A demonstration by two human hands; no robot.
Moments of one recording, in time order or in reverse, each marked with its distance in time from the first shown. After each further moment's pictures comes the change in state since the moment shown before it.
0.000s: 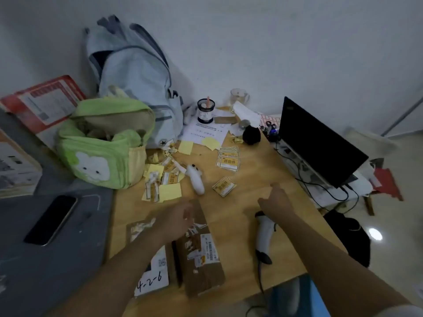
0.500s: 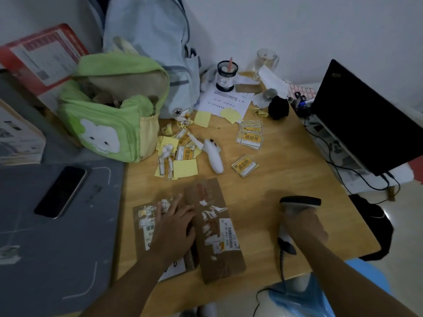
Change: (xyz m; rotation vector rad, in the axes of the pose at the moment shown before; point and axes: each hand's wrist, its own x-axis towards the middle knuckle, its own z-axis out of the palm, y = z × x) left_hand -0.023 -0.089 0.042 0.472 0.209 0.127; right_hand 0.004 0.064 0.070 -0.184 0.050 0.441
